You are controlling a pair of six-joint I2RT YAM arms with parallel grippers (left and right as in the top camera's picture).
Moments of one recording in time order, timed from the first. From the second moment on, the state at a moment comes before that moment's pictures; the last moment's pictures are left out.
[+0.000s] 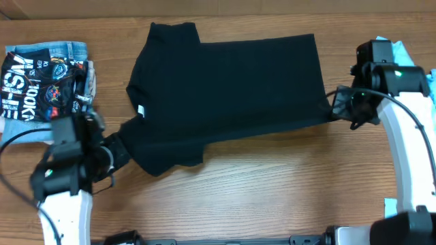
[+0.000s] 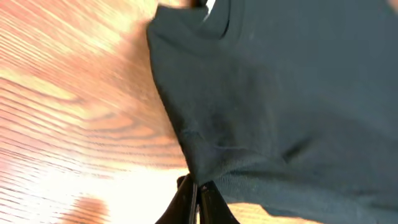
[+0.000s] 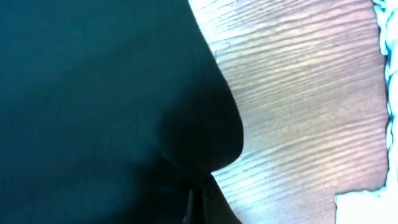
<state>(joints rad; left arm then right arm) 0.24 1.01 1.00 -1.10 0.25 -0.40 -0.05 1.53 1.48 -1.31 0.07 0.26</state>
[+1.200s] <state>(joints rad) 0.37 1.29 1.10 -1.00 0.40 -0.31 -0.05 1.56 1.48 -1.40 -0.02 0.33</state>
